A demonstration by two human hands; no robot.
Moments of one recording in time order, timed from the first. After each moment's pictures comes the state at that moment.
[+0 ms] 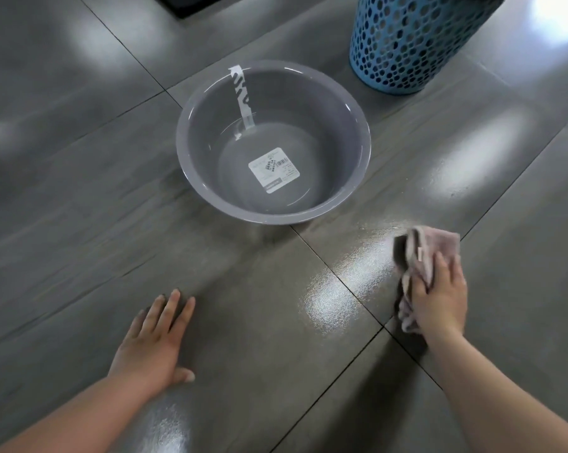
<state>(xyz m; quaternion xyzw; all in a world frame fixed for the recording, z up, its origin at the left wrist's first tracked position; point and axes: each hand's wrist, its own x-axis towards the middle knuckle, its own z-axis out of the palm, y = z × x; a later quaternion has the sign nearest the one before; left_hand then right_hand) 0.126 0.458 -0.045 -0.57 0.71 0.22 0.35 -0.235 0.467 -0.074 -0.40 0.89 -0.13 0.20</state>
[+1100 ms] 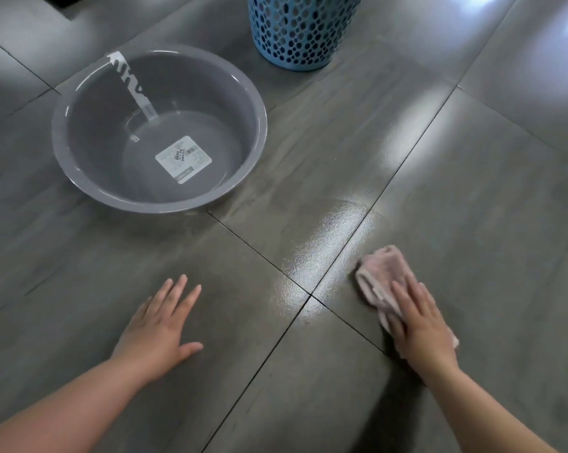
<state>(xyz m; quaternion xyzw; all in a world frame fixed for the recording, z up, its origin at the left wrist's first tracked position) 0.038 0.460 -0.066 -0.50 0.80 0.24 0.23 -0.305 0.599 -0.086 -0.53 0.84 -0.02 0.16</state>
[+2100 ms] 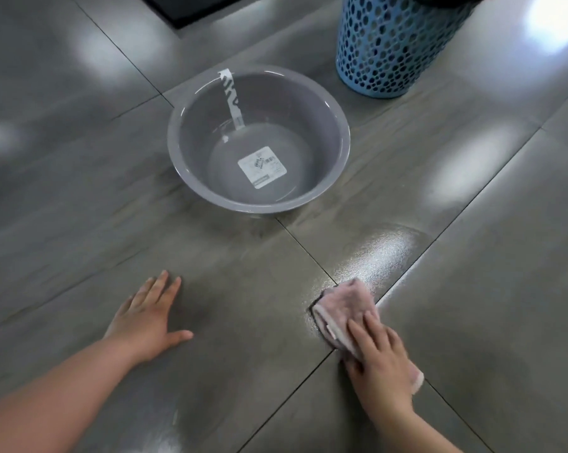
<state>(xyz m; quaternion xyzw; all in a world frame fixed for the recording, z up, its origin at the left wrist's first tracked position) 0.127 0.449 -0.051 -0.64 0.68 0.26 0.25 -0.172 0.568 -0.084 -0.61 0.77 -0.09 0.16</state>
